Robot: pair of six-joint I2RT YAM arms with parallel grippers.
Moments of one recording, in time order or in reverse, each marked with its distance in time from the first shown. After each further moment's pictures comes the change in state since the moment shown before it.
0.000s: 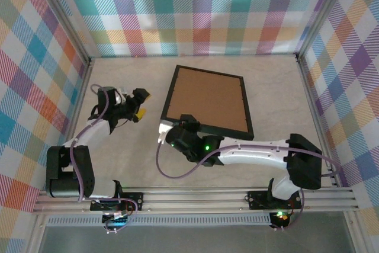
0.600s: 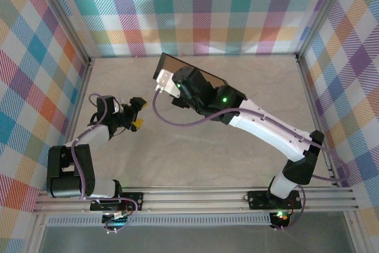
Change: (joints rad) left arm 0.034 0.003 -0.090 0.016 -0.010 -0.031; right arm -0.216 0.076 0.717 -0.533 -0.401 0.174
